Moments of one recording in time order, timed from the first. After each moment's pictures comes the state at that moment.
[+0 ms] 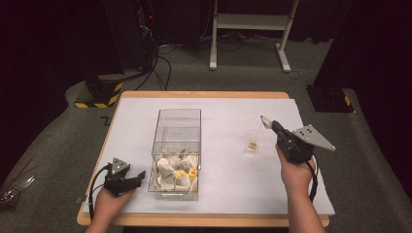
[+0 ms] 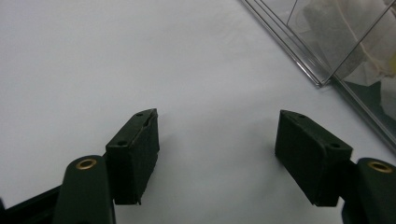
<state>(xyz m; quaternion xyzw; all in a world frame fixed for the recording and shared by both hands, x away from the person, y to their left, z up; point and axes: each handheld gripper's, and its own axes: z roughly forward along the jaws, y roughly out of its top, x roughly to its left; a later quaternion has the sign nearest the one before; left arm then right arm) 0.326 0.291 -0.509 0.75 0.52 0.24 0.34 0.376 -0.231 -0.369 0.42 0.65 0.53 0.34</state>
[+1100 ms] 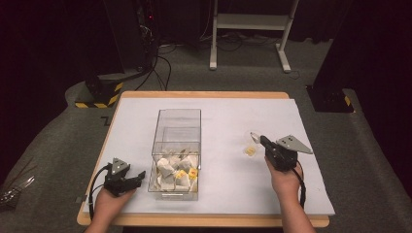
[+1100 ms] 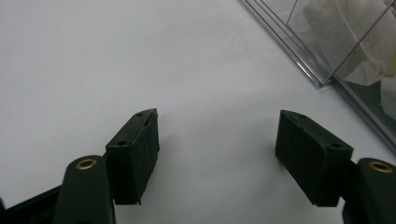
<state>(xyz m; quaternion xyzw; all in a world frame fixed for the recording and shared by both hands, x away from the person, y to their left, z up) 0.326 0.291 -0.509 0.75 0.52 0.24 0.34 0.387 -0.217 -0.427 0.44 0.70 0.48 0.29</state>
